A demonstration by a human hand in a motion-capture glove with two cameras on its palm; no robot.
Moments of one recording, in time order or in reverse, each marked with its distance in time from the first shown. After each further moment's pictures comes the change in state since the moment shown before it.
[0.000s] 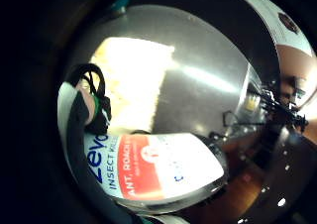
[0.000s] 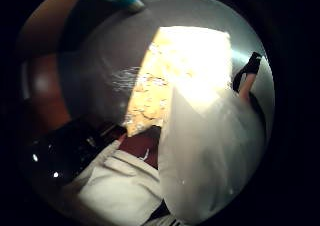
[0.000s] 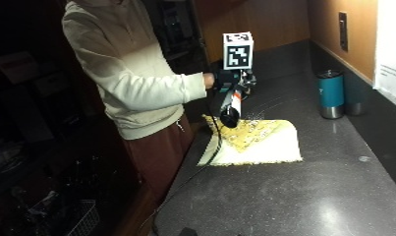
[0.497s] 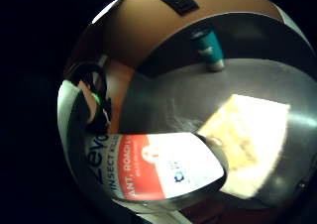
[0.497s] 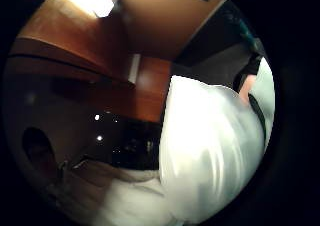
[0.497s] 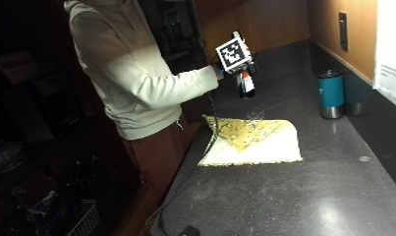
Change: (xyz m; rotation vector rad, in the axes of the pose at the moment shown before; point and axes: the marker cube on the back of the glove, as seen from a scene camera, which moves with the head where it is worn) arm -0.146 -0.015 -0.018 0.433 -0.959 -0.273
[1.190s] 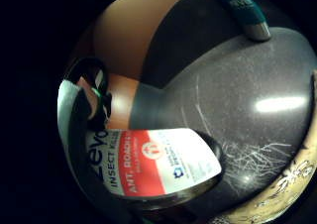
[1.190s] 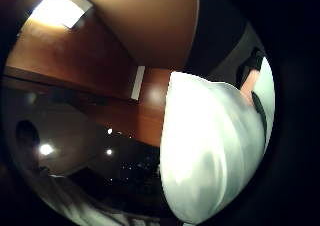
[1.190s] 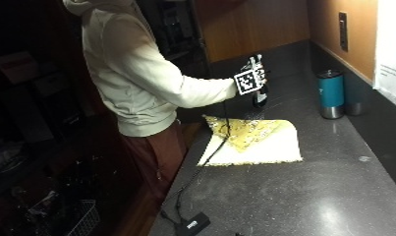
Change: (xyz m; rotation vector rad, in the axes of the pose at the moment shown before) arm 0.058 0.000 0.199 0.071 -0.134 0.104
